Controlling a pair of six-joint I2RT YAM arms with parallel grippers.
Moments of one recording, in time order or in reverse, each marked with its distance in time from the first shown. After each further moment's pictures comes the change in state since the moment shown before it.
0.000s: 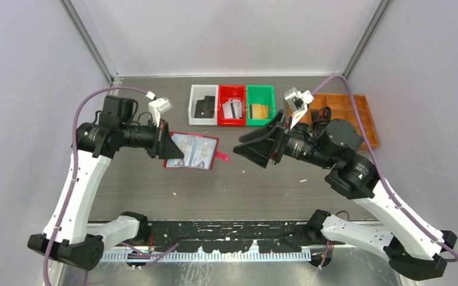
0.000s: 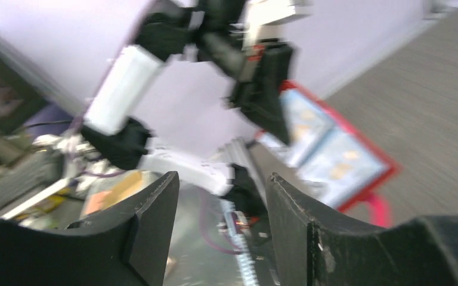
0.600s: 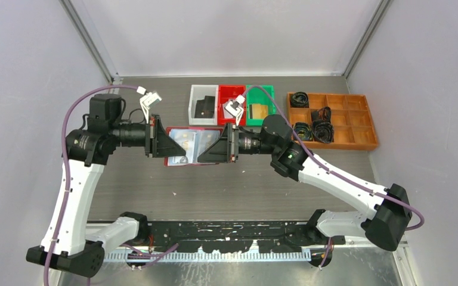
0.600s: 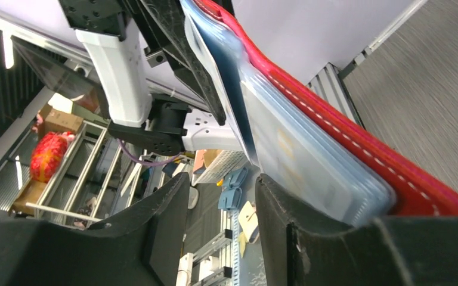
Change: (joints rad) left arm 0.071 -0.037 0.013 0.132 0.258 -0.164; right arm 0.000 0.337 -0.241 0.577 -0.371 0.509
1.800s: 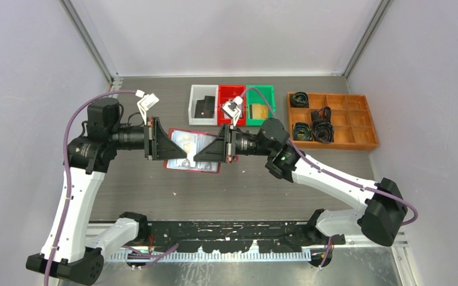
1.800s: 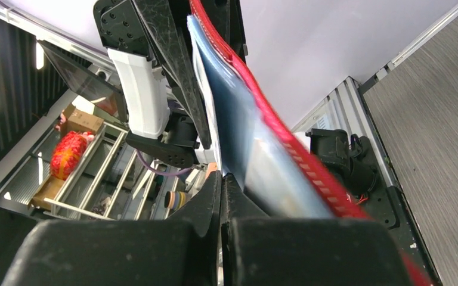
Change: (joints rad) left arm 0.009 -0.071 -0.100 0.163 0.078 -0.189; right arm 0.015 0.060 -0.037 0.233 0.002 0.082
